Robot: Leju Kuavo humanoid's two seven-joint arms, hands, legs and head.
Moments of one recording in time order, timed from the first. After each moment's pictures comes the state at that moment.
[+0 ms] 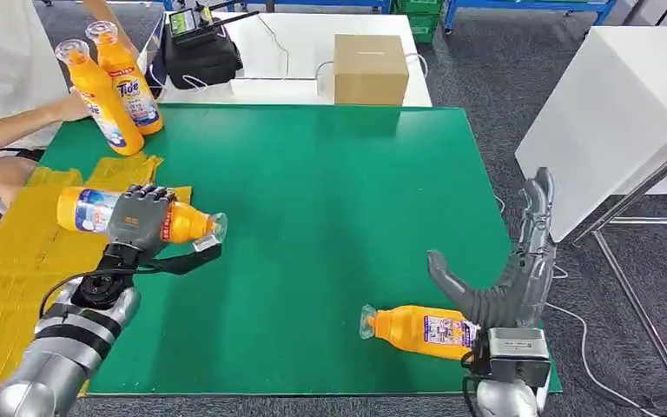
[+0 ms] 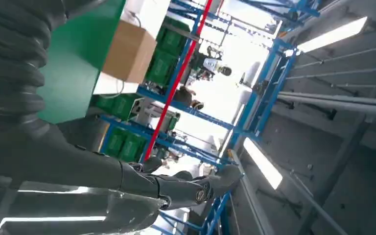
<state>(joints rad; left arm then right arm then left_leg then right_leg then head) -0.53 0.20 -0.34 -0.72 -1.52 0.45 -0.01 0.06 0.01 0.32 -1.72 0.33 -0.30 -0.49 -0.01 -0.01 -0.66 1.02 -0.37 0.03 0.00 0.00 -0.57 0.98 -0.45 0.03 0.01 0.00</state>
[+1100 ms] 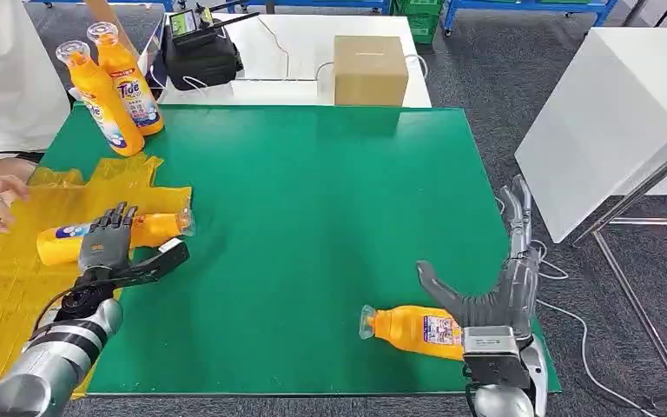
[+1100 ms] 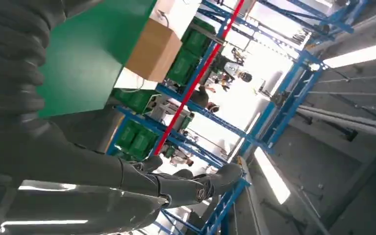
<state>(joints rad) -0.54 0.19 -0.17 -0.44 -1.37 0.46 0.05 0.09 0.01 0.31 -1.70 0.48 -0.25 -0.42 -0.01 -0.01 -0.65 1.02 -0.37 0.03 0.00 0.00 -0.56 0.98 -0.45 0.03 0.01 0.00</state>
